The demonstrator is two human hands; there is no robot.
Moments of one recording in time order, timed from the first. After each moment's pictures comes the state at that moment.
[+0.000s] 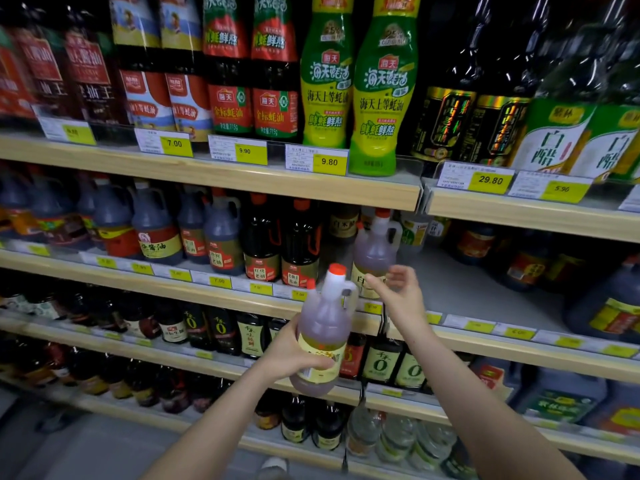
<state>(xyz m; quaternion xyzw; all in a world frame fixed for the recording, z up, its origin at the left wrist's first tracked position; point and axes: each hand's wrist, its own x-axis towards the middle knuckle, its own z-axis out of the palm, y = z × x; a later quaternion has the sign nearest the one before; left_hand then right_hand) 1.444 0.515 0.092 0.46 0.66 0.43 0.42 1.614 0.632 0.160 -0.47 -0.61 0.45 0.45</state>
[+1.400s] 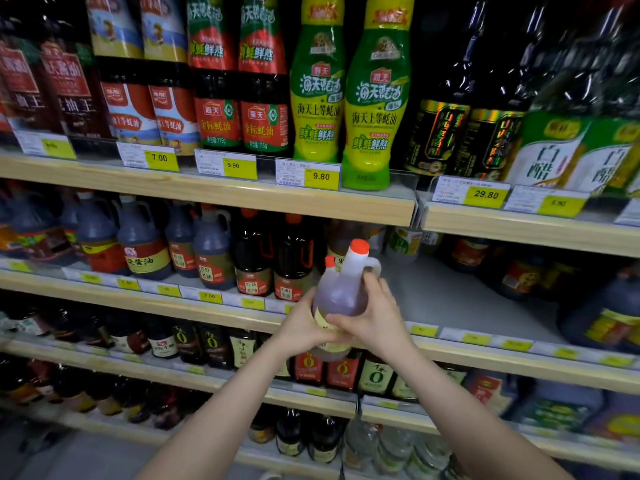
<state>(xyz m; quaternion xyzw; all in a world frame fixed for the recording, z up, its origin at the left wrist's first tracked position) 1.448 0.572 0.132 0.53 0.61 0.47 0.36 1.597 0.604 0.191 -0.44 -0.79 0.29 0.30</state>
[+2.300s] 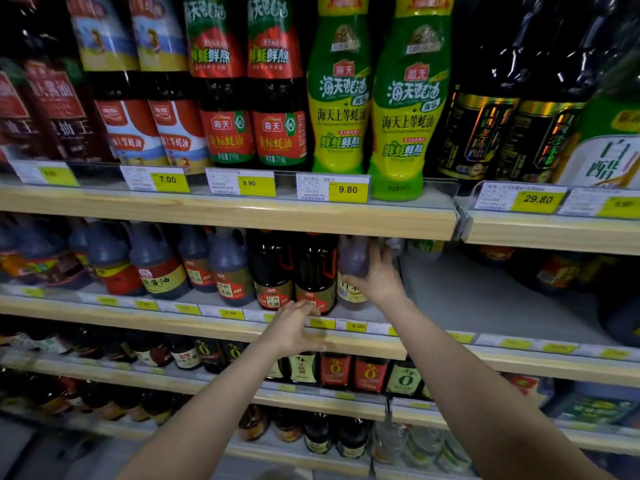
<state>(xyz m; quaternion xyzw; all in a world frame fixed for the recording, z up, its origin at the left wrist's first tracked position) 1.356 0.595 0.113 0.66 0.71 0.14 0.18 1.518 0.710 0.172 -0.53 -0.79 0.21 0.23</state>
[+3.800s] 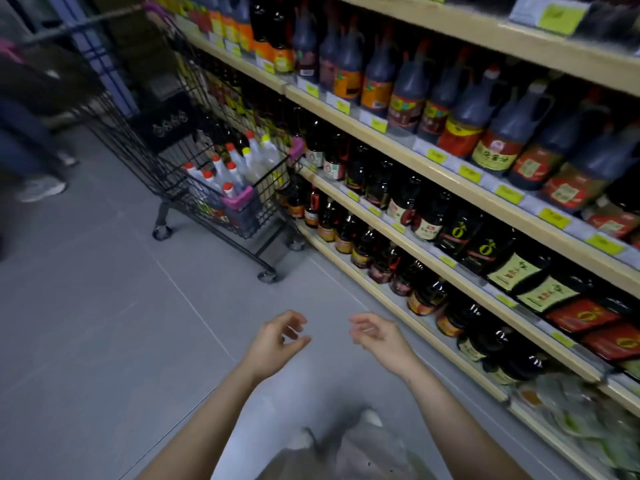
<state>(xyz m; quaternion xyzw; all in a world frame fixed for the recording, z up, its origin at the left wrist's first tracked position) 1.174 -0.011 0.031 0.26 0.83 0.42 0.26 1.292 0.190 0.057 -0.27 -0.75 0.60 -0.06</state>
